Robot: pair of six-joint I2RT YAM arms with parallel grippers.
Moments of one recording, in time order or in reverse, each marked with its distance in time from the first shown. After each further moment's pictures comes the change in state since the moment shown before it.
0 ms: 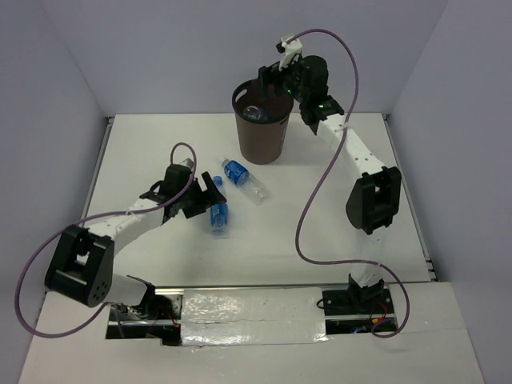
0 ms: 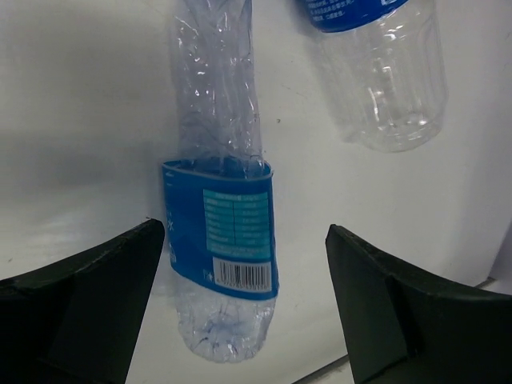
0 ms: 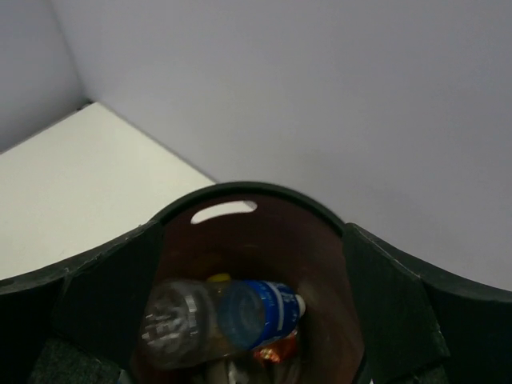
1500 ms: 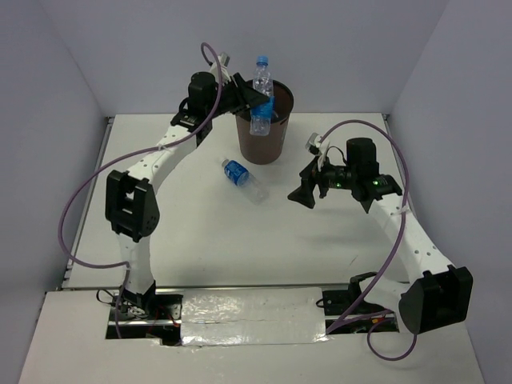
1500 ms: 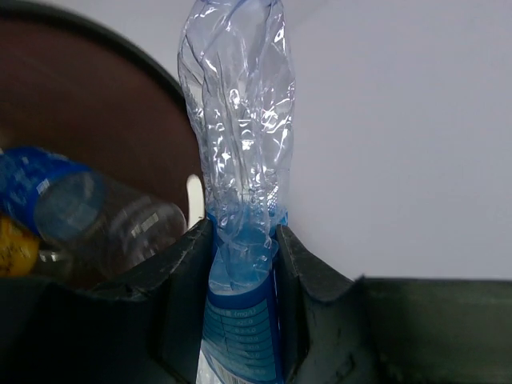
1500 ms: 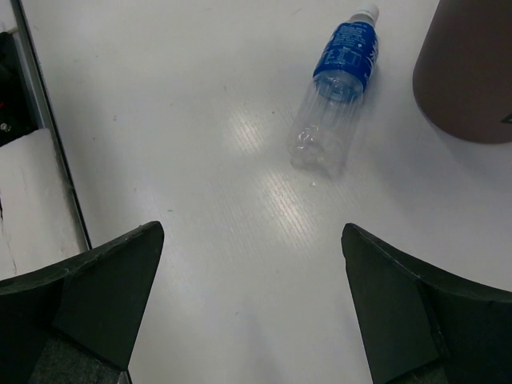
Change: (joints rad) left arm -0.047 0.612 1.107 0.209 0.260 -0.027; right arm -0.150 -0.879 -1.015 -0.468 -0.598 -0.281
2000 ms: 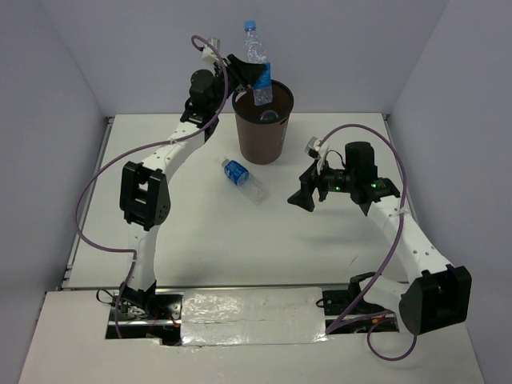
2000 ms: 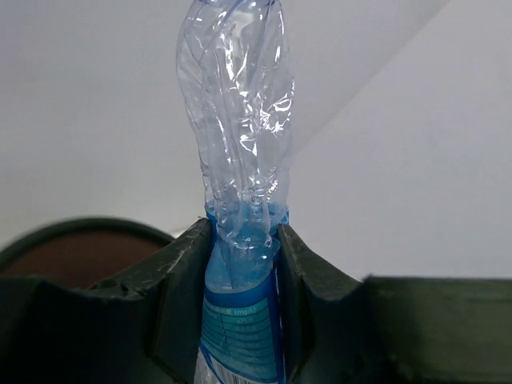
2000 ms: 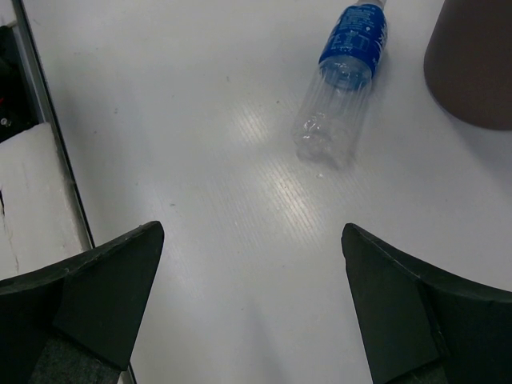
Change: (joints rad) left arm 0.016 0.176 0.157 0.366 -0.165 0.020; right arm 0.000 -0.006 -0.046 0.024 -0.001 0.011
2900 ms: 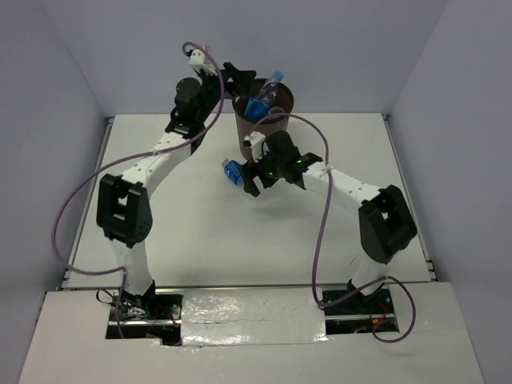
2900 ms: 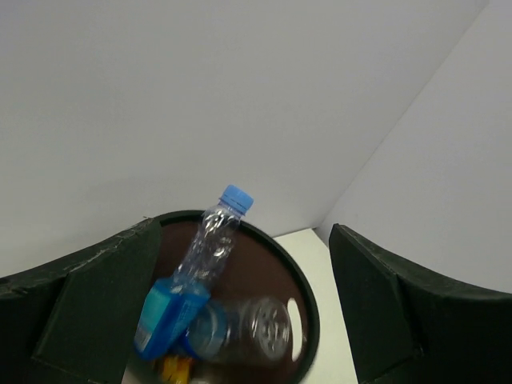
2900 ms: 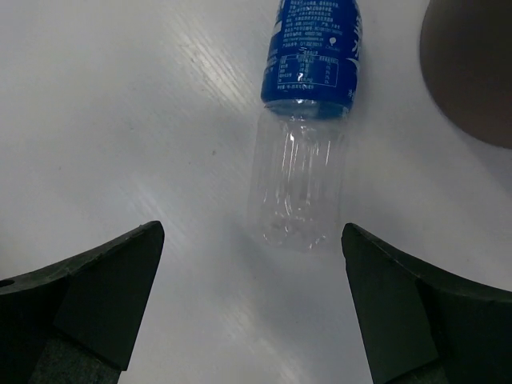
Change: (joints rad) left arm 0.007 -0.190 -0.258 0.061 -0.145 0.315; right arm 0.381 0.547 0.324 0.102 0.562 0.236
